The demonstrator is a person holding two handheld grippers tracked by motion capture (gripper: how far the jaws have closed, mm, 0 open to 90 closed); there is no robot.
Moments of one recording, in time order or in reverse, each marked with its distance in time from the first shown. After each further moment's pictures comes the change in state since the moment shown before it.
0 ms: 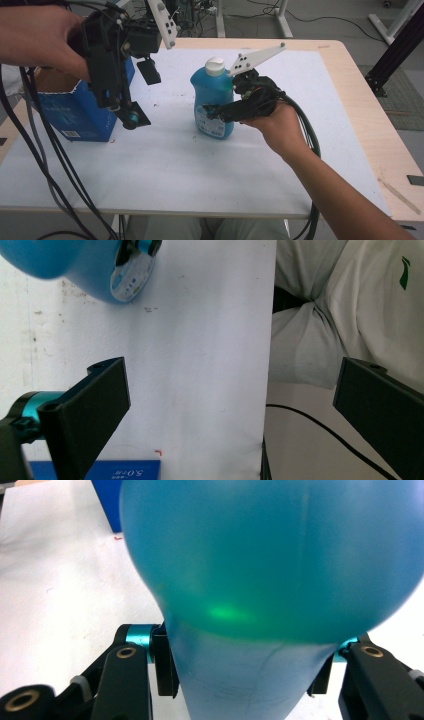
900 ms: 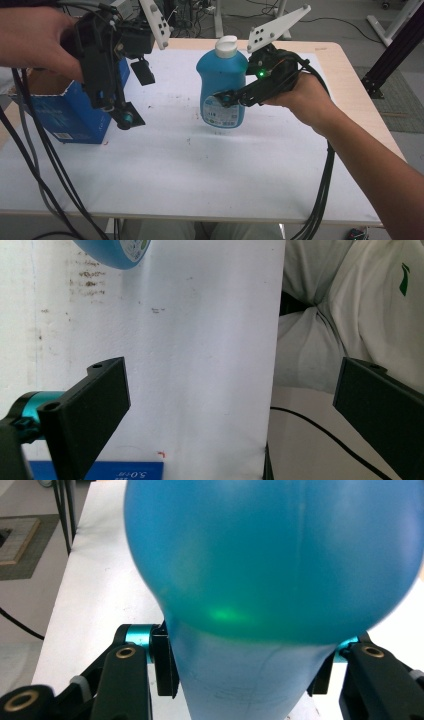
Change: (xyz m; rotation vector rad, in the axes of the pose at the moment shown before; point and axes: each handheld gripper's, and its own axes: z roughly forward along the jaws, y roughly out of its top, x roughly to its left) left arm 0.009 0.003 0.001 -0.002 0.000 -0.024; right arm -0.041 0.026 -0.041 0.005 0.216 -0.152
